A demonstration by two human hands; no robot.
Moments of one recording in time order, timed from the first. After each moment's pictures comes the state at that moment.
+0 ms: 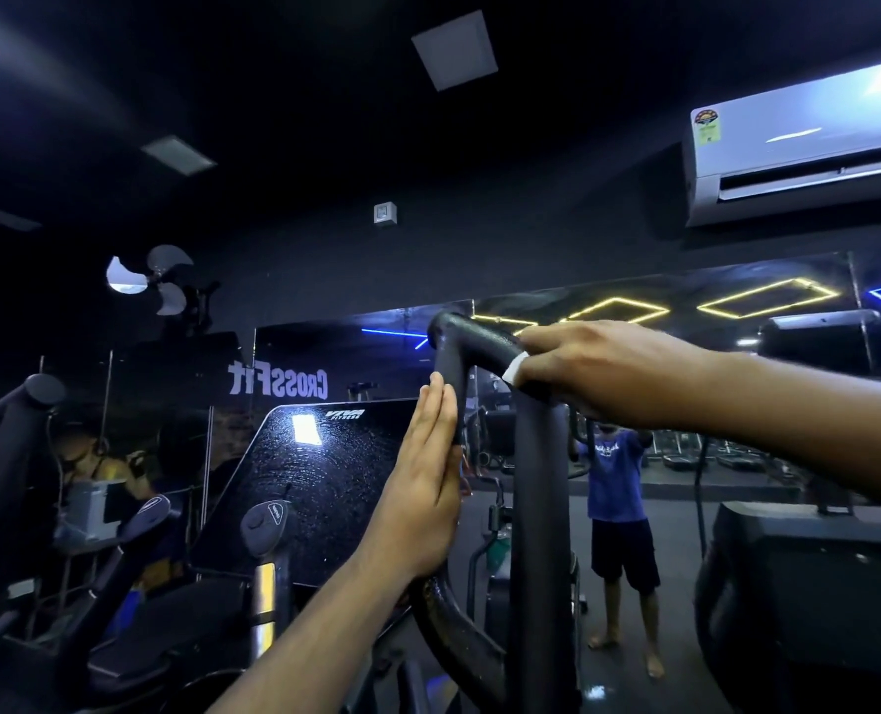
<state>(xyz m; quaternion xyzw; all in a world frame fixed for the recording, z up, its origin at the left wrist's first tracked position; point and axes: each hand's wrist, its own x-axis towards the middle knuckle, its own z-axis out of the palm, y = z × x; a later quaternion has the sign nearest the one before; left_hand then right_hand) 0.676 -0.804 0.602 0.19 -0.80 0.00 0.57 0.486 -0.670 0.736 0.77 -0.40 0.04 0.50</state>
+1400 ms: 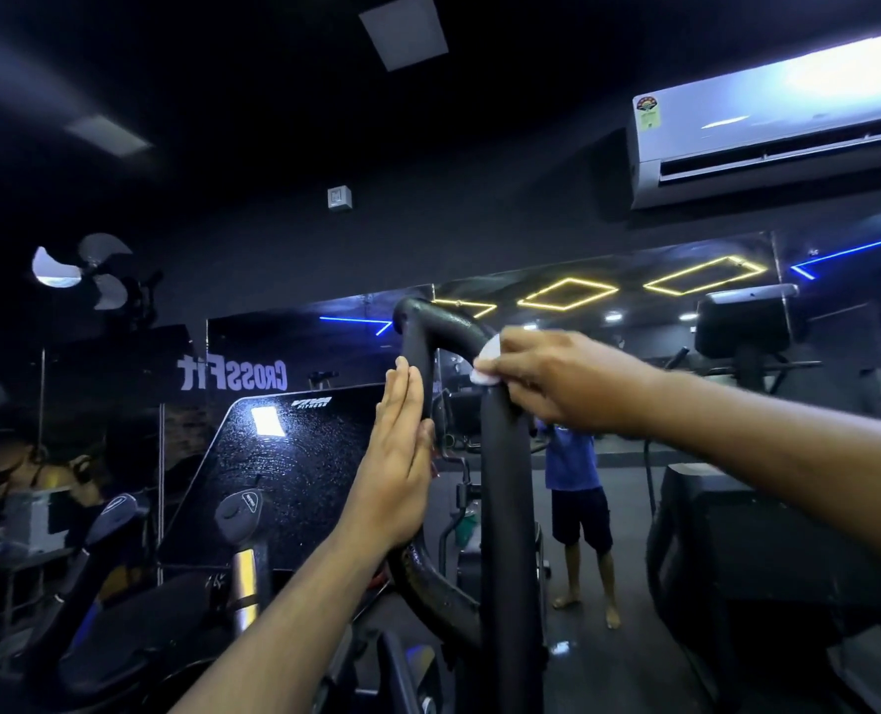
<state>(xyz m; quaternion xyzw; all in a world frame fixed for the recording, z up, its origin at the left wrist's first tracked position) 0.676 -0.799 0.603 0.19 -0.81 -0.03 0.56 0.485 -0.670 0.701 0.78 -0.44 0.18 0.41</state>
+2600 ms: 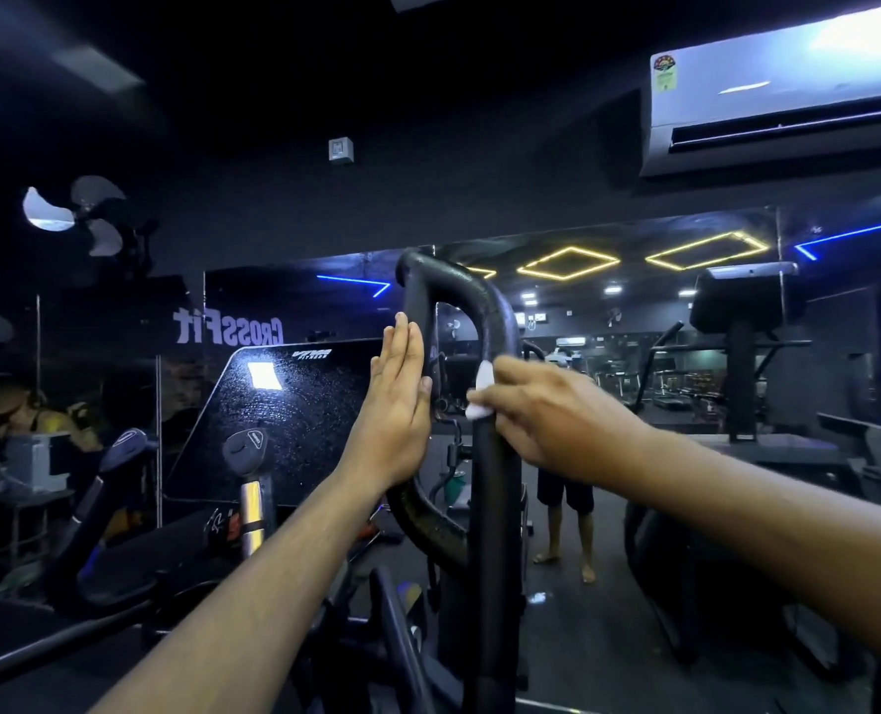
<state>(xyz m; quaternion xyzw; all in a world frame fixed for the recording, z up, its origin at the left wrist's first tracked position) 0.679 -0.795 0.597 0.23 -0.82 0.01 0.53 0.506 -0.657 0.626 0.78 -0.42 0.22 0.39</state>
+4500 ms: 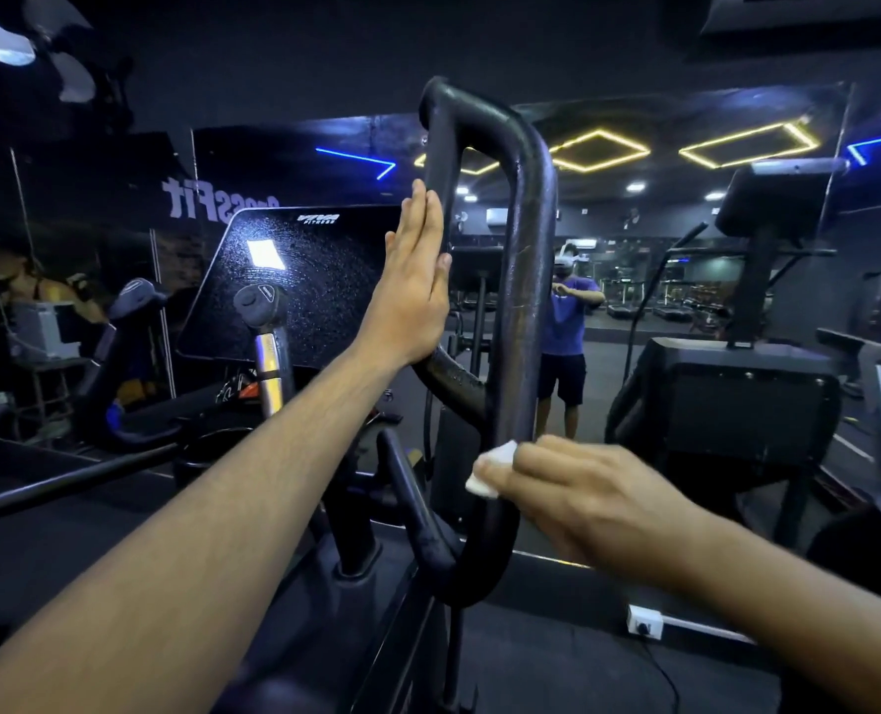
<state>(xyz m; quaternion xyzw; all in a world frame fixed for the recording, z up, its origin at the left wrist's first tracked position) 0.685 -0.784 0.573 0.22 -0.81 -0.03 0.54 0.512 -0.606 0.471 0.85 -0.36 0.16 0.35</state>
